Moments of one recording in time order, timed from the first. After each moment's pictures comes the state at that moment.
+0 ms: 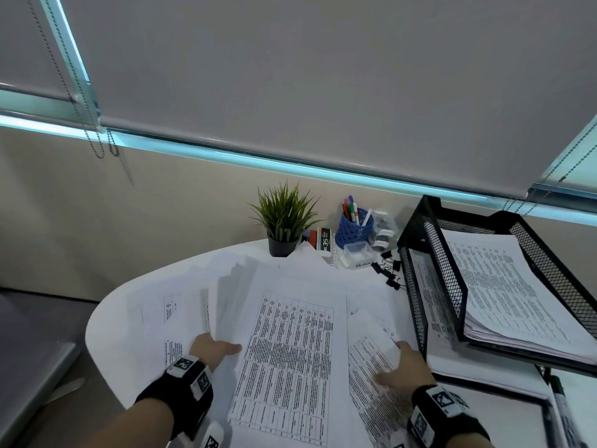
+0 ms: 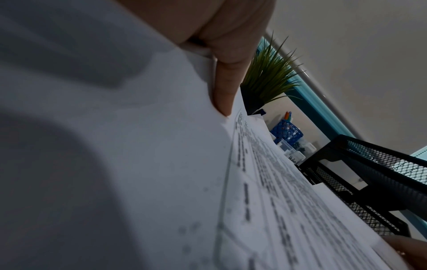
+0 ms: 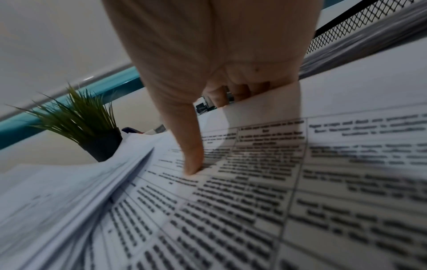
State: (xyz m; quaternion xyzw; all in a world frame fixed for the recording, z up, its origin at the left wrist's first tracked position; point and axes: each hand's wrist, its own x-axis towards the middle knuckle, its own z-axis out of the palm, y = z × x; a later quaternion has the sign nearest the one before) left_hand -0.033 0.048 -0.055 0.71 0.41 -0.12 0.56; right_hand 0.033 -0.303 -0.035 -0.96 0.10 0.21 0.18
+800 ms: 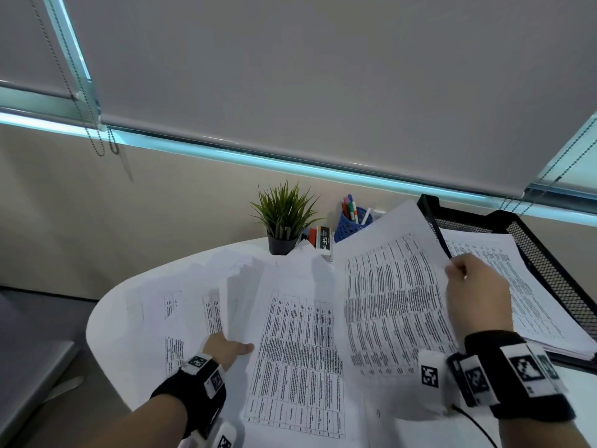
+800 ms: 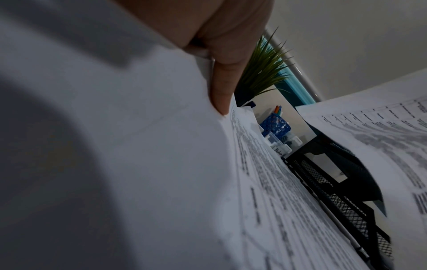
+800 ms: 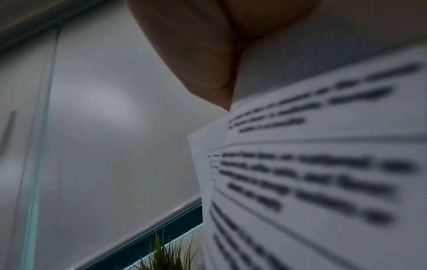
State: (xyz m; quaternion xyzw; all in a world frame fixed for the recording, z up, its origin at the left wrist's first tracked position) left_hand -0.035 0.026 -0.048 0.71 0.39 -0.15 0.57; right_hand 0.050 -0.295 0.138 -0.94 0.08 -0.17 0.27
